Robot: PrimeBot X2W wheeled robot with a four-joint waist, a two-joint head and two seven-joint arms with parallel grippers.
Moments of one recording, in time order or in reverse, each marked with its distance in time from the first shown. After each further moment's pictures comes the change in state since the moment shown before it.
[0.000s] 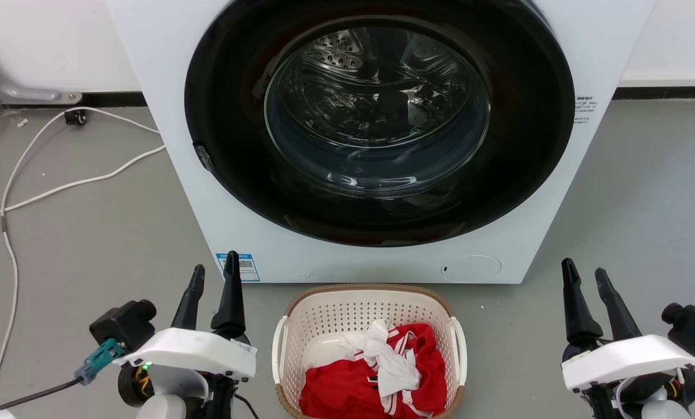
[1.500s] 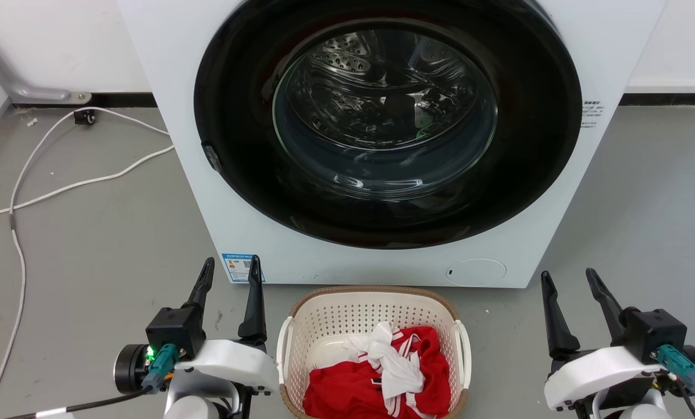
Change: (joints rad) left arm -0.006 0.000 -0.057 0.041 0.432 0.048 -0.103; right arm 0.014 0.000 0.018 0.010 -0.451 0.000 -0.054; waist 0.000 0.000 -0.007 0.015
